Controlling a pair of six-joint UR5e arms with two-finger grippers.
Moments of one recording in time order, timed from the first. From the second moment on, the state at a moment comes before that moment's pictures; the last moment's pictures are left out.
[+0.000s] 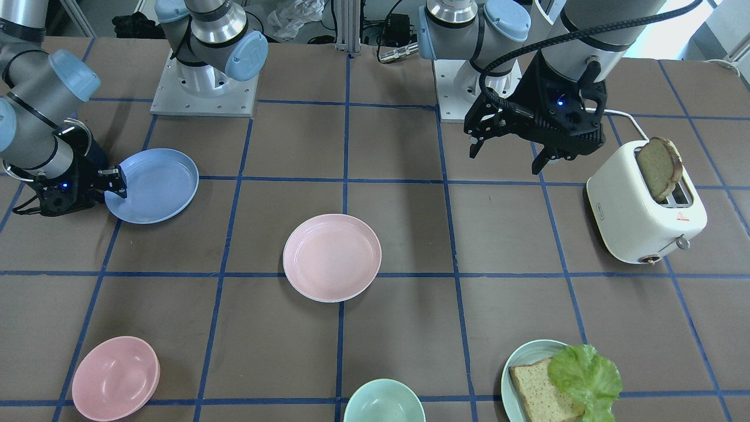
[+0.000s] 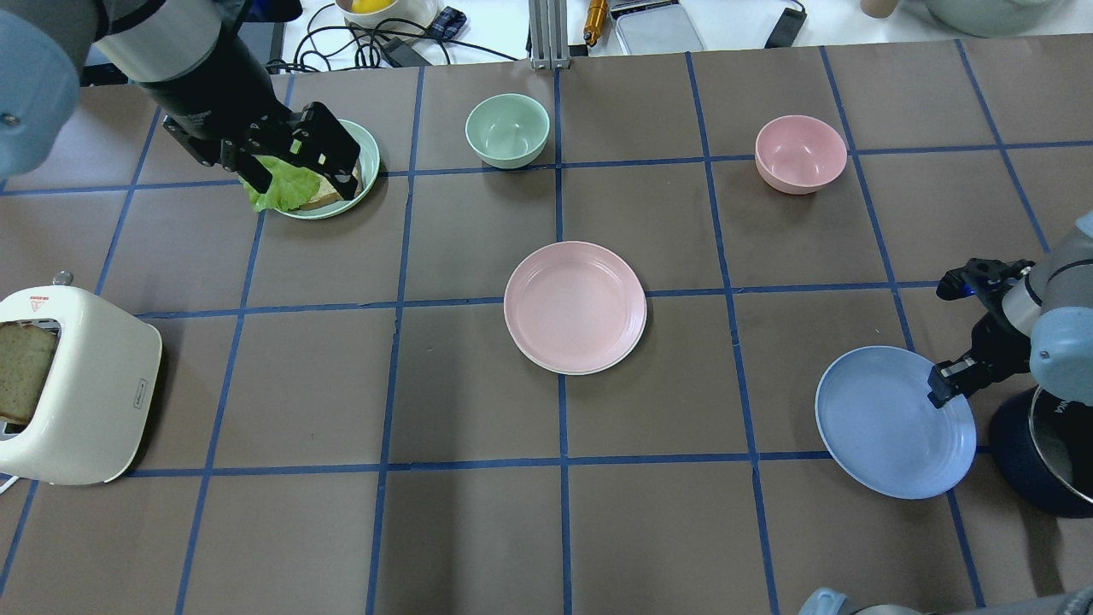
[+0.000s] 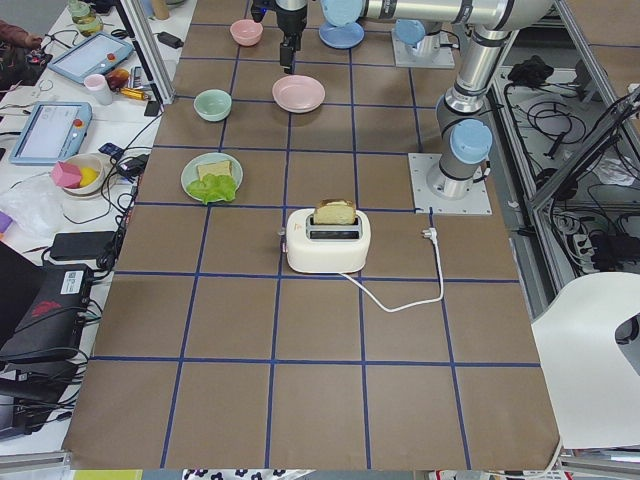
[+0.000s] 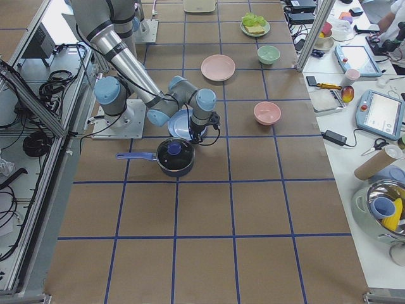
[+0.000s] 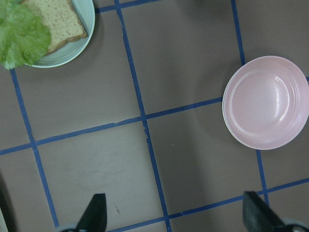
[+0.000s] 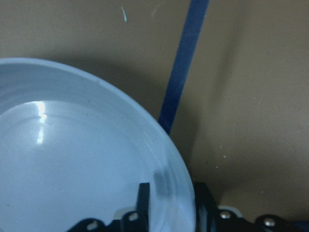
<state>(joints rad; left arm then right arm) -1.54 -1.58 -1.54 -1.57 1.45 0.25 0.95 -1.40 2.21 -2.19 -1.63 -0.87</state>
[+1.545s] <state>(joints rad) -1.54 -1.51 -1.58 -1.58 1.58 0.07 1.46 -1.40 1.95 -2.02 -1.29 -0.19</state>
